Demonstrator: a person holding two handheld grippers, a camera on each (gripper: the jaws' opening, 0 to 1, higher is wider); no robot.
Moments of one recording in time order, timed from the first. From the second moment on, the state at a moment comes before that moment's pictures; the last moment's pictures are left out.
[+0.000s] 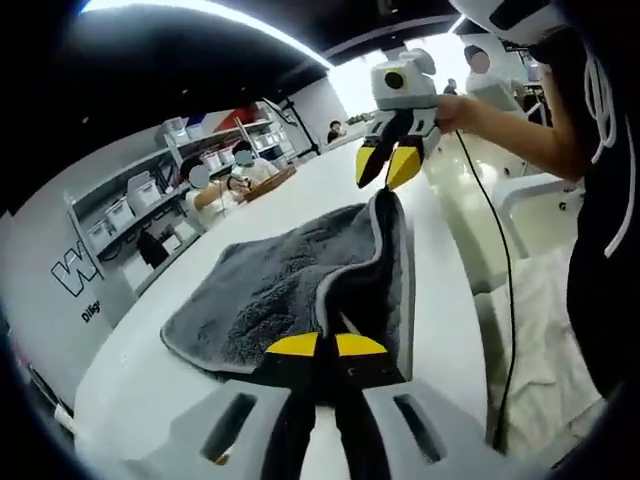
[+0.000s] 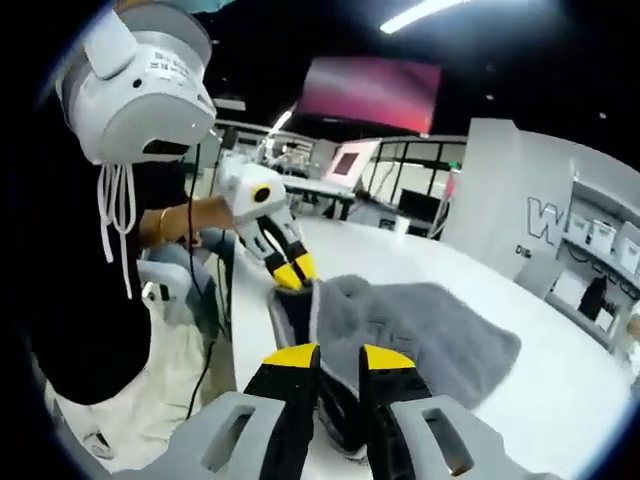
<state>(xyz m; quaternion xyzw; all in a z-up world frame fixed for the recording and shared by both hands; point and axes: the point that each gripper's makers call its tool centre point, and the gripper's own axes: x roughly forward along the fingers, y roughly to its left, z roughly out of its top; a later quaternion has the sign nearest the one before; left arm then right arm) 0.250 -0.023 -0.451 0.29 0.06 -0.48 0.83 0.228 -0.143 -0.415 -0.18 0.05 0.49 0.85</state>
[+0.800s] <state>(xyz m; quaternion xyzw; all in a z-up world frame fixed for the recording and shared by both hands) 0.253 -0.030 -0.415 0.26 0.01 -0.47 0.84 0.246 -0.078 -0.393 -0.22 0.03 0.49 0.84</state>
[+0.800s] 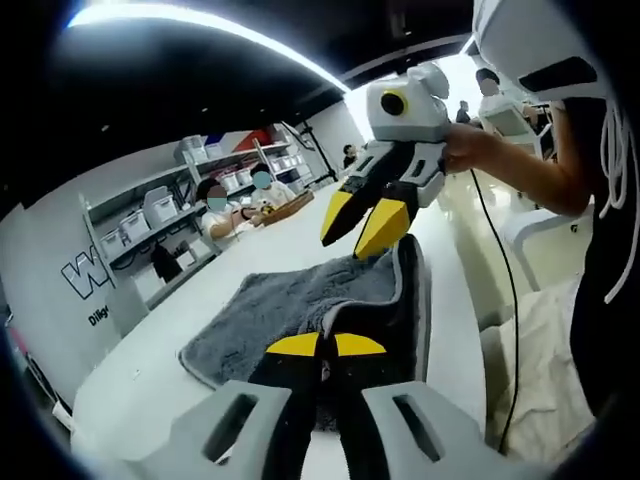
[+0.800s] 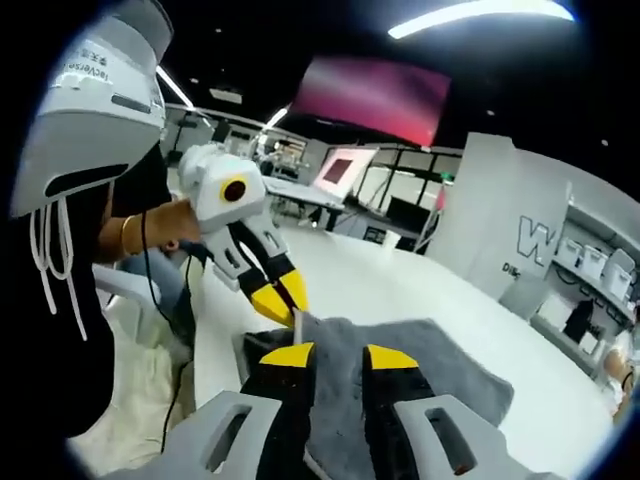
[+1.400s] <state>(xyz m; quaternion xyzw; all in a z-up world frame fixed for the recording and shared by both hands) 0.250 -0.033 -0.403 0.32 -0.02 -0.47 0.82 0.247 -0.044 -0.403 -0.28 0.03 0.52 0.81</state>
